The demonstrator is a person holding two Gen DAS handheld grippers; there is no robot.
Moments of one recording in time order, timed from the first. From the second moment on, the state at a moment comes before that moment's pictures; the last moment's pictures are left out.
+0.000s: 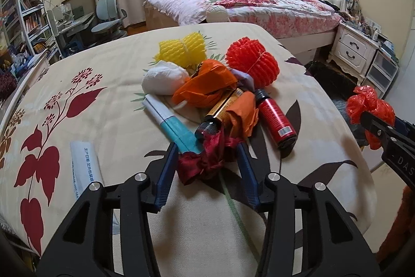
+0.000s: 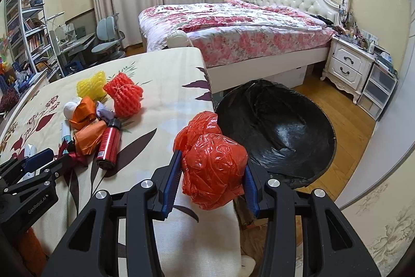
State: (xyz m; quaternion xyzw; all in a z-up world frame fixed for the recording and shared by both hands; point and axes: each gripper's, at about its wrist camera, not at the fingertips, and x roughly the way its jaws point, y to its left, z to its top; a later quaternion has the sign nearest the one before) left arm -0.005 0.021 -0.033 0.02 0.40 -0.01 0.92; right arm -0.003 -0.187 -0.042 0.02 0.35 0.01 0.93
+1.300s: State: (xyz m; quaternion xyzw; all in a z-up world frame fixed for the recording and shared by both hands) left arm -0.013 0.016 -0.006 0.00 0.37 -0.06 0.93; right arm -0.003 -0.184 -0.037 0.03 0.34 0.02 0.94
